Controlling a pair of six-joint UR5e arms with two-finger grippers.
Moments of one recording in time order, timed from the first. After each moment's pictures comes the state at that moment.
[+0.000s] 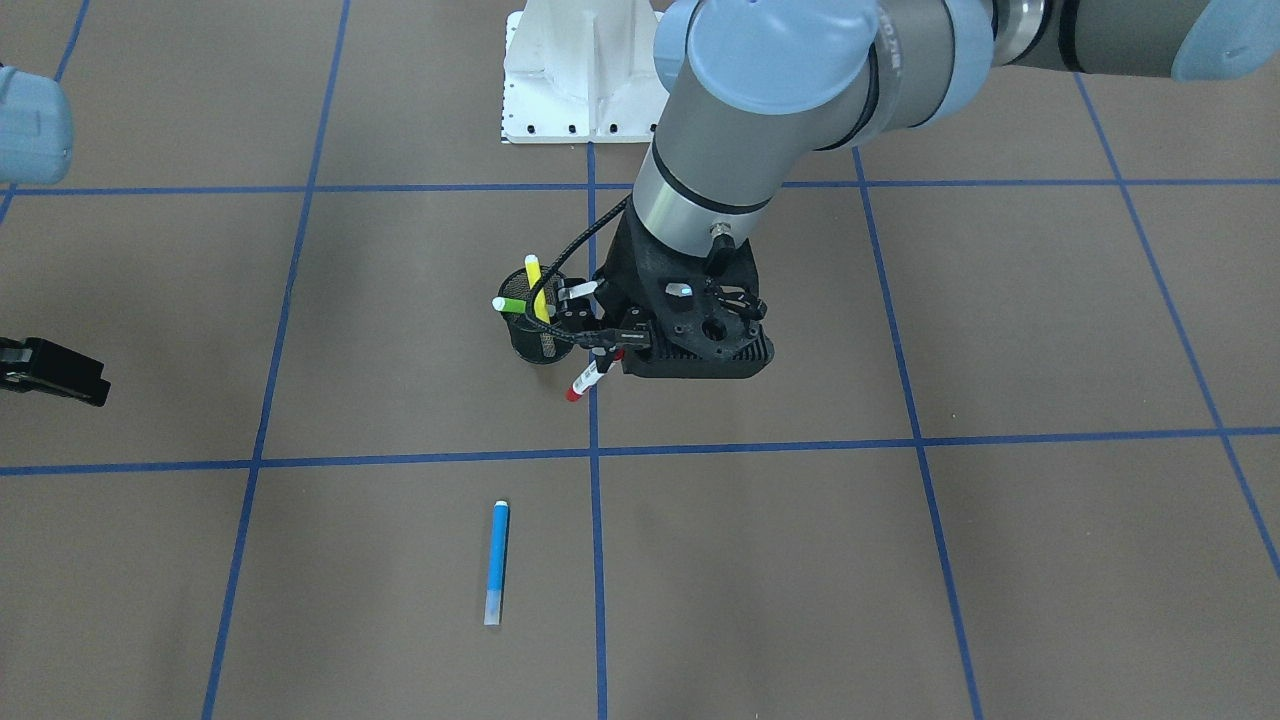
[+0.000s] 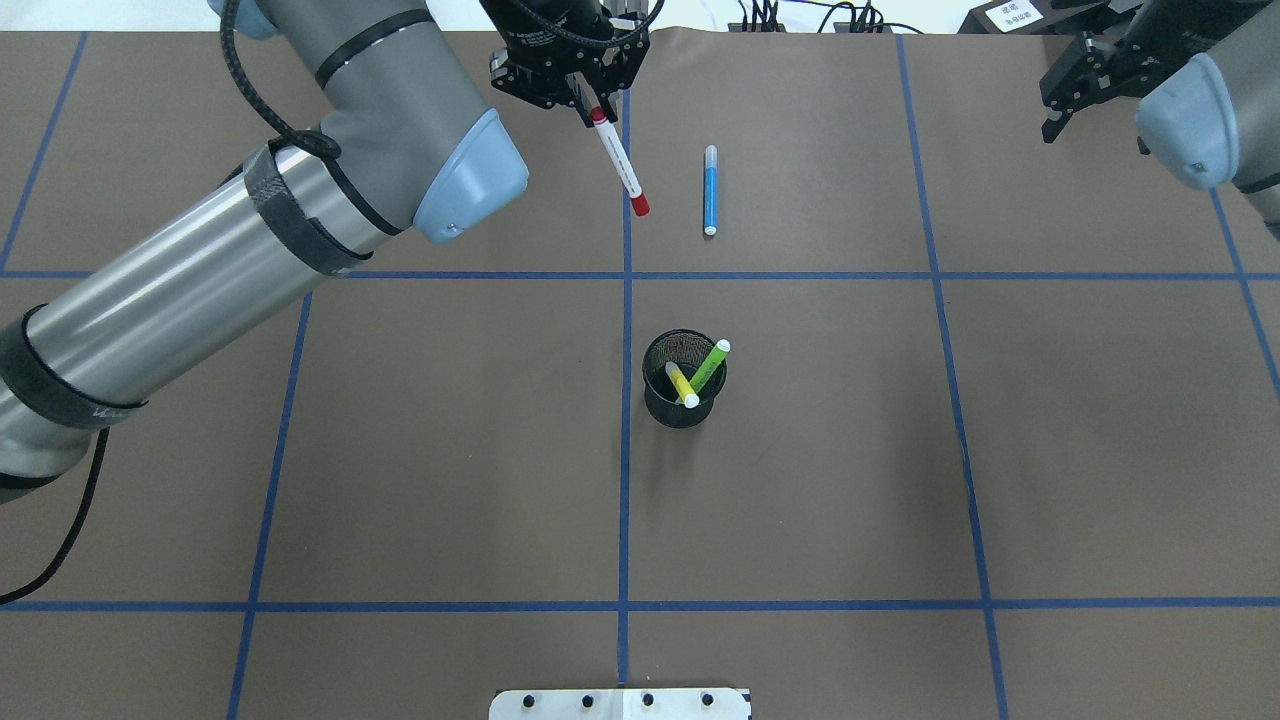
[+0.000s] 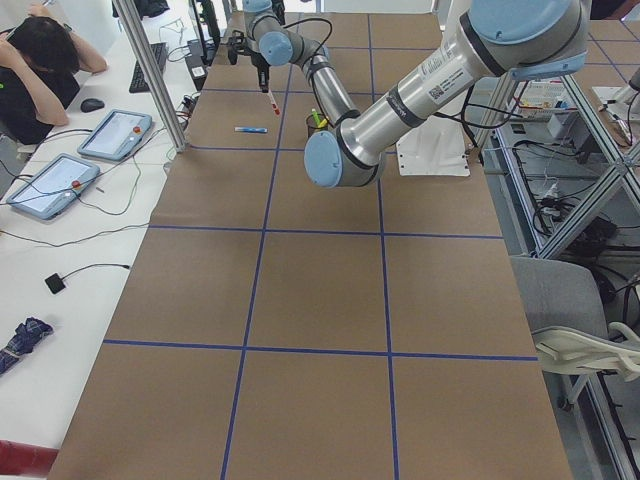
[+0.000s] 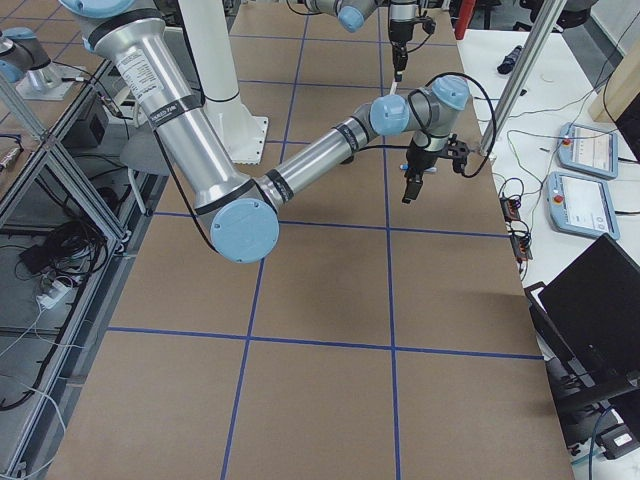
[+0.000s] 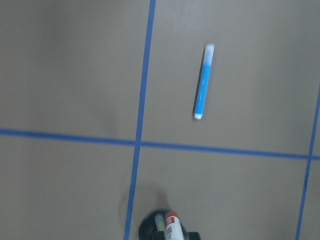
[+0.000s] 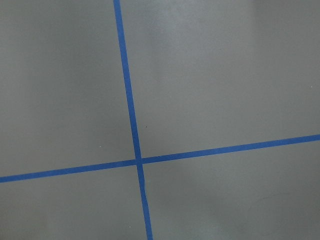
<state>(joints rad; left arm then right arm) -0.87 -2.61 -1.44 -1.64 -2.13 -1.17 1.22 -1.05 1.67 -1.98 2.33 0.54</state>
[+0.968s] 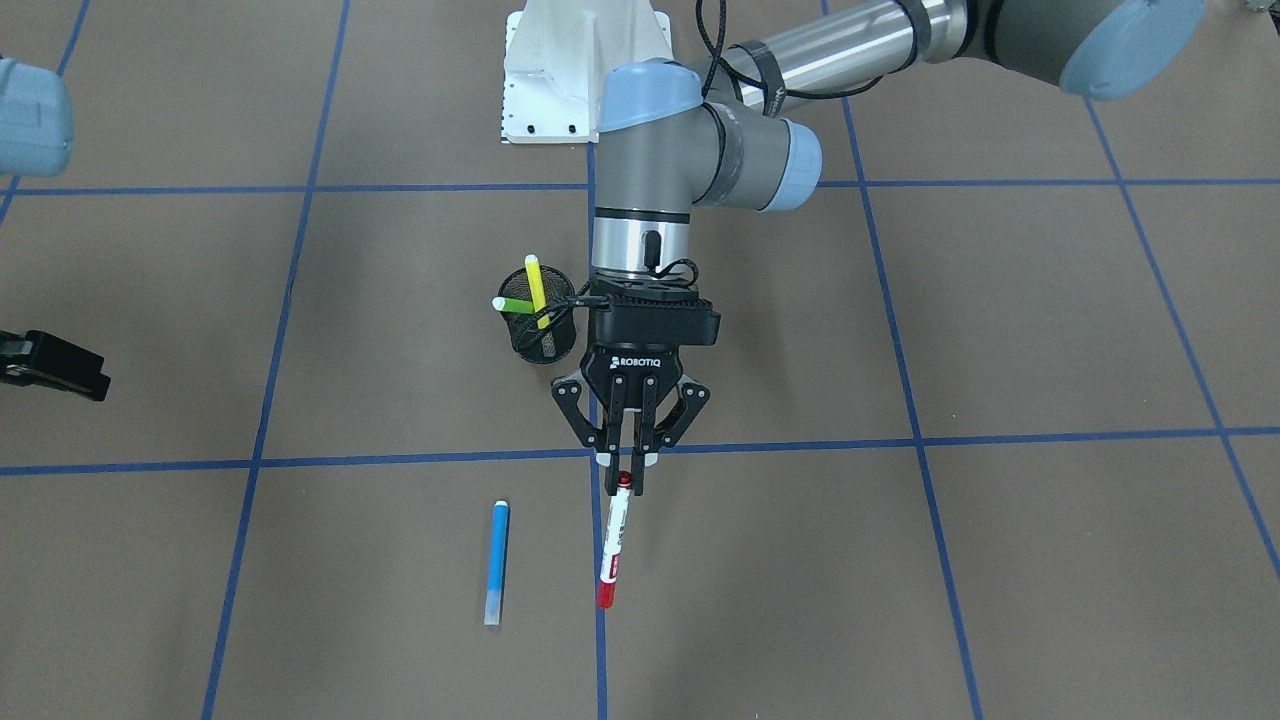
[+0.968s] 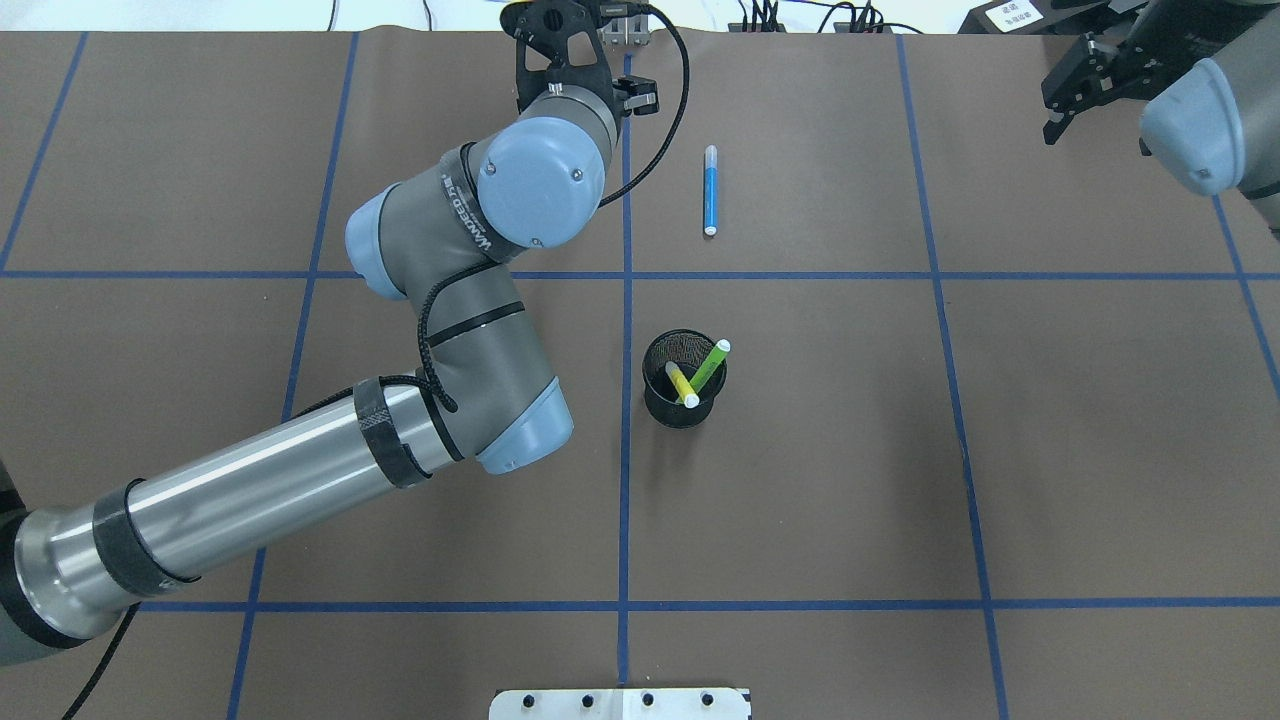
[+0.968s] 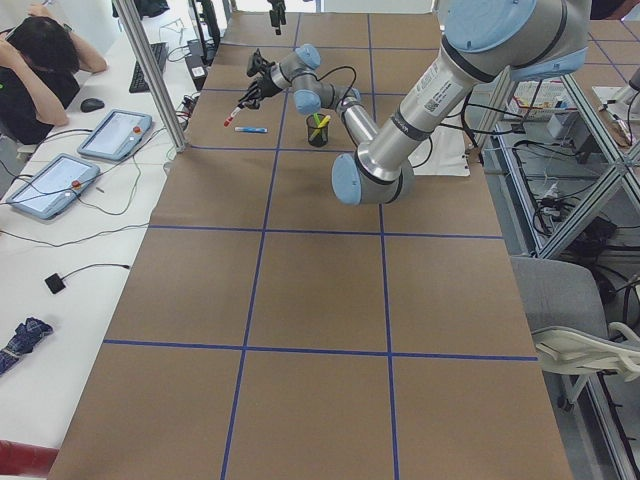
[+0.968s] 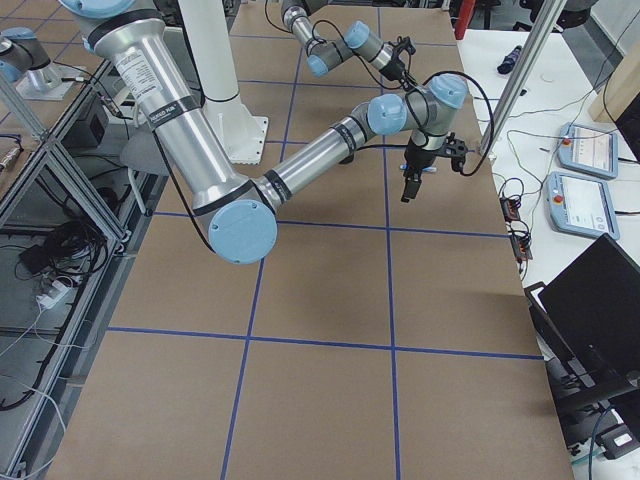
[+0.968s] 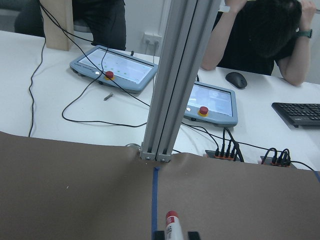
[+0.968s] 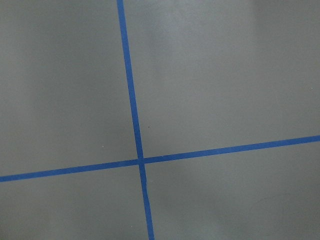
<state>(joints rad) -0.59 -2.49 -1.35 -2.04 -1.12 -1.21 1.22 -1.06 1.69 -1.98 2.33 0.54</state>
